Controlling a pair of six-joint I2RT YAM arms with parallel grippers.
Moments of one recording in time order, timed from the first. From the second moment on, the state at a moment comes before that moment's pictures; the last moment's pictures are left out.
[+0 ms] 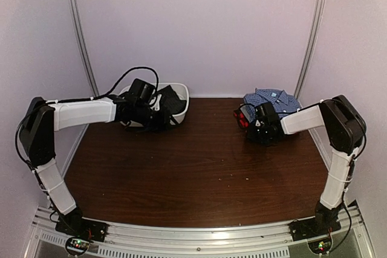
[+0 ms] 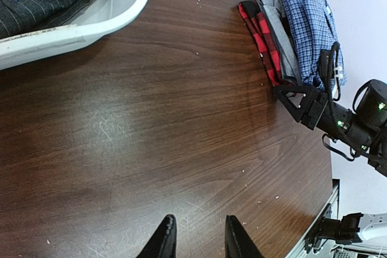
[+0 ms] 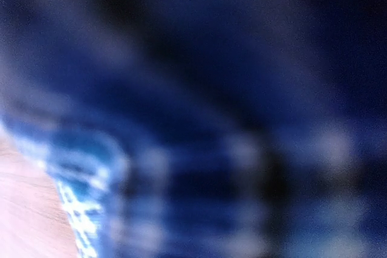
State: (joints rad) left arm -0.60 1.77 1.29 -0.29 0.33 -0.65; right arm 0.39 1.91 1.05 -0.01 0.06 0.60
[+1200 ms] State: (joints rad) left arm -0.62 1.32 1.06 -0.19 0.21 -0.44; right arm 0.74 1.22 0.98 -0.06 0.08 0.60
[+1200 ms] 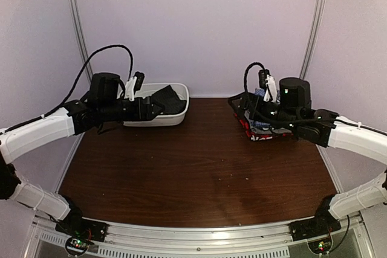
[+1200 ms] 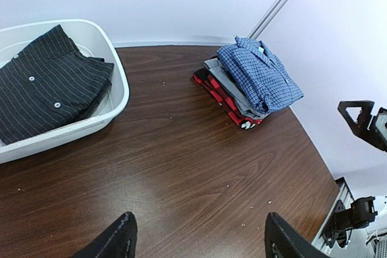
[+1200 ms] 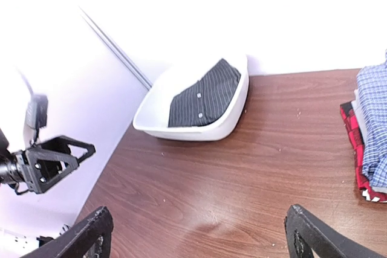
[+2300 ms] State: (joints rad) left arm -0.62 1.12 0.94 -0.16 0.08 -0.38; right arm 0.75 1.07 0.96 -0.19 0.21 0.58
